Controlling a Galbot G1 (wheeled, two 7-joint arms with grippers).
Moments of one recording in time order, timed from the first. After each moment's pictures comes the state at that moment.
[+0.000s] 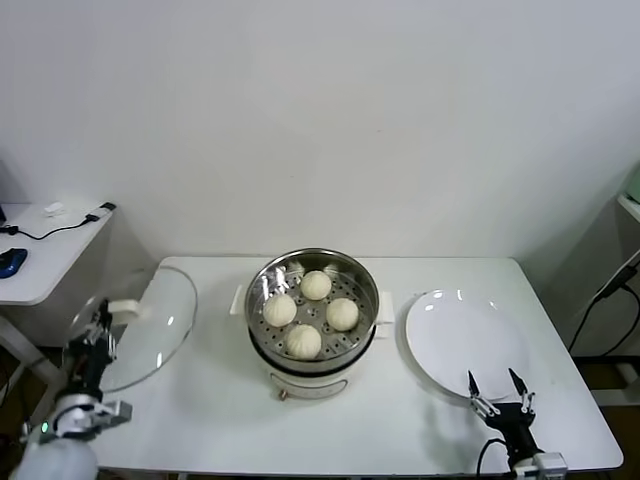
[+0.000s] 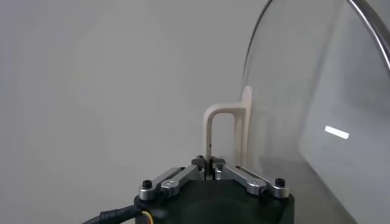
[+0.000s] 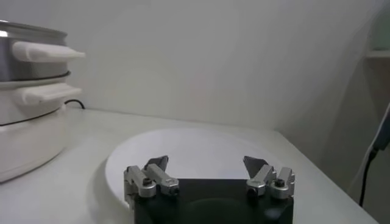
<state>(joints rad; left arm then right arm) 1.52 -1.13 -0.78 -1.89 0.90 0.10 -0.16 -1.62 1.28 0.68 1.74 0.22 0.16 -0.06</state>
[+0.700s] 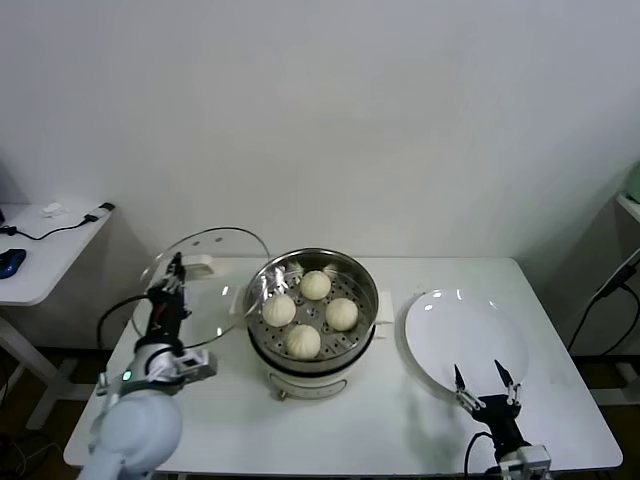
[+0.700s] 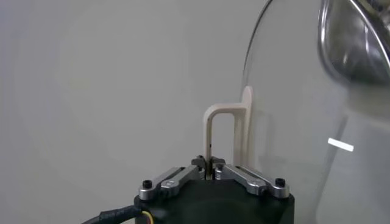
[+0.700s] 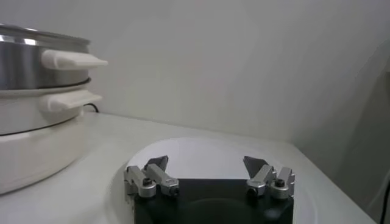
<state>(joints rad) 1.29 -1.11 -0.38 -2.16 1.08 0.55 0.13 -1.60 1.30 0.65 1.77 0.15 0.14 -0.06</state>
